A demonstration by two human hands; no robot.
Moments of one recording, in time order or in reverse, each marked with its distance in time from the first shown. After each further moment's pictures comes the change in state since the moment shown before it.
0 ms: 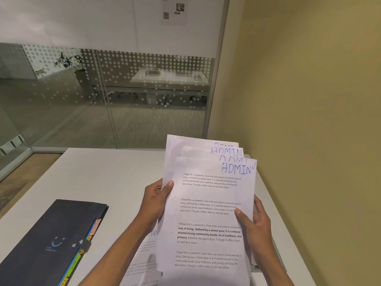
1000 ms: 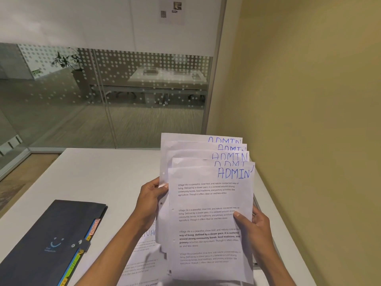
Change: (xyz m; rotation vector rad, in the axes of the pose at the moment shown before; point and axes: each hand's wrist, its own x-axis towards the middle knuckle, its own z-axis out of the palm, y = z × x) left_hand 0.010 -0.005 -0.010 -0.160 -0.038 -0.071; right_hand 0.003 0.007 -0.012 -0.073 -0.033 0.036
